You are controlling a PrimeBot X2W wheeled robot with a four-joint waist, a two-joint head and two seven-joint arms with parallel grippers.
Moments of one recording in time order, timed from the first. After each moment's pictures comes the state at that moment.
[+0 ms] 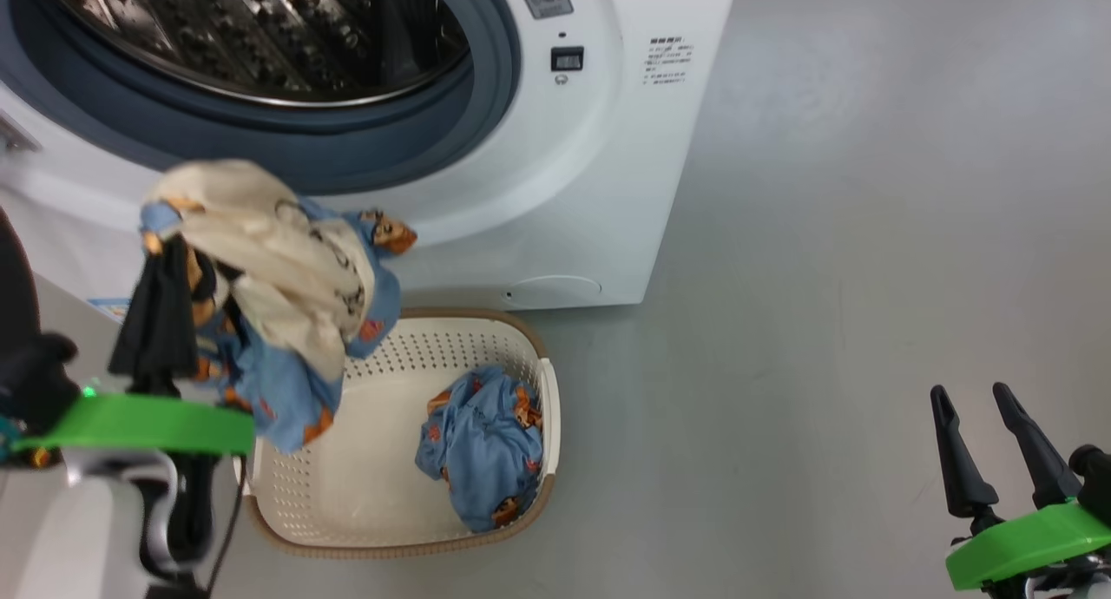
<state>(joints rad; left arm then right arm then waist) -0.33 0.17 -0.04 0.18 -0.48 -0.13 -0.25 -0.06 -0.24 -0.07 0.24 0.37 0.13 -0.25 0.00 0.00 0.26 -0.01</state>
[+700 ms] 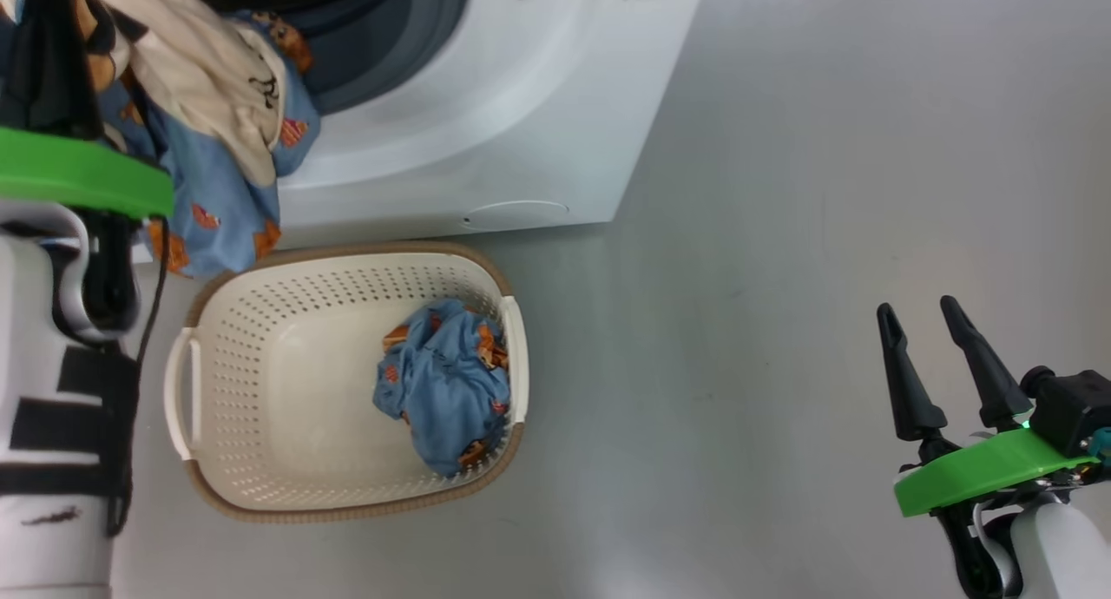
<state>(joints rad) -0.85 0.22 -0.09 0.53 -0.51 -0.13 -0.26 -0.21 -0.21 0.00 0.23 0.35 0.13 -0.25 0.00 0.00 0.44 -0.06</state>
